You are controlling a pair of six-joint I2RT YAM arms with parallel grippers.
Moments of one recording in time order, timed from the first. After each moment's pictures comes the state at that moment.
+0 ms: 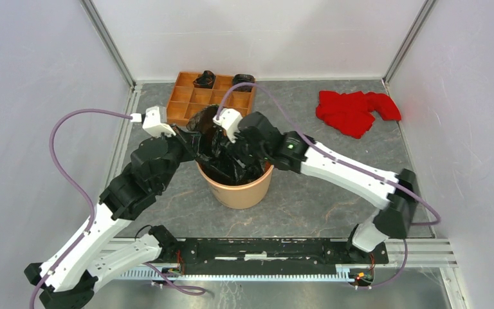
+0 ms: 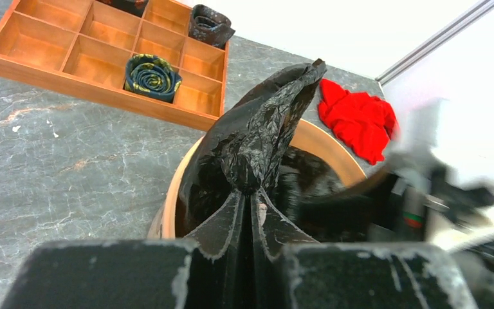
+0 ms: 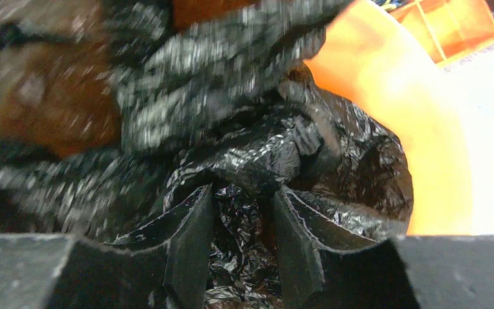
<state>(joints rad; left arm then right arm) -0.74 0.76 1.04 -0.50 -0.51 -0.60 1.01 1.54 1.48 -0.56 0.09 -0.05</state>
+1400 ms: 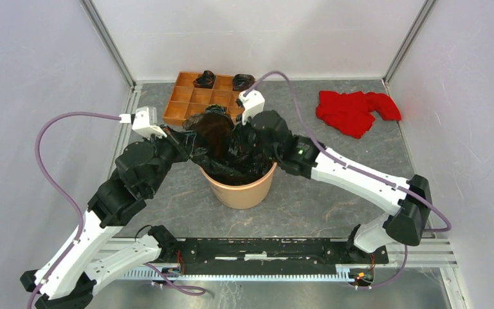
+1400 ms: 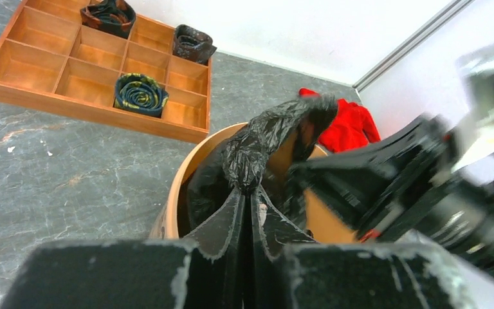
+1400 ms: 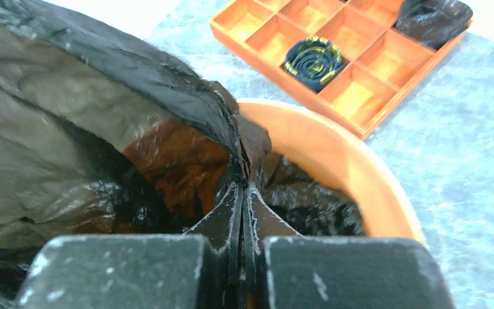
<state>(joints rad) -0.74 0.72 1.09 -0.51 -0.47 -0.56 1.00 1.50 1.35 -0.16 0.29 0.28</state>
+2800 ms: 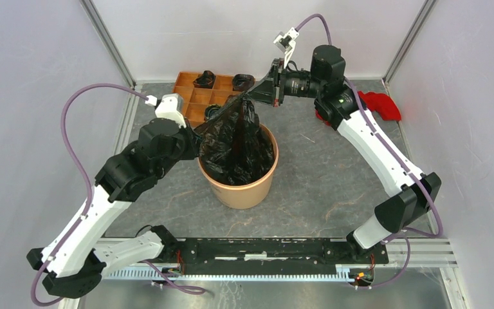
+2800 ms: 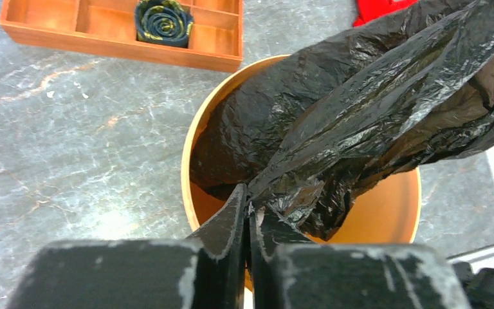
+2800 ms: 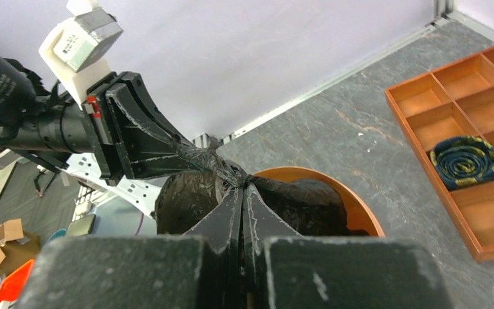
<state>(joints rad) -0.74 0.94 1.36 -0.88 -0.39 -0.54 0.51 1.58 1.69 -0.13 -0.86 0.46</state>
